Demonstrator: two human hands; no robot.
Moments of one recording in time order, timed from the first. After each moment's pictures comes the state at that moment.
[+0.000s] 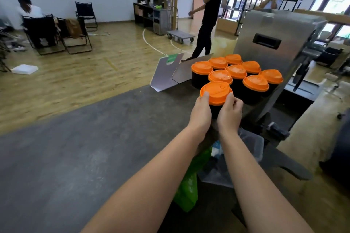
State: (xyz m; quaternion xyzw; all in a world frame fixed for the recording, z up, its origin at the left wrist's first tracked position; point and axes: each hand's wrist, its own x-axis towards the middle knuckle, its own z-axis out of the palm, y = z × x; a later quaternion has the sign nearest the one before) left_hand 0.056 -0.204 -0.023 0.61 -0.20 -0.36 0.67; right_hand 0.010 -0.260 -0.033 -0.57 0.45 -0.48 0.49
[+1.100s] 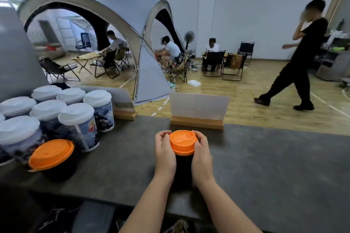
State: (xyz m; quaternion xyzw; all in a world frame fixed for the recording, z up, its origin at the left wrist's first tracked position) left_hand 0.117 0.410 -0.037 0.63 0.15 0.19 0.74; right_hand 0.119 0.324 -0.057 -0.71 -0.02 -0.13 0.69
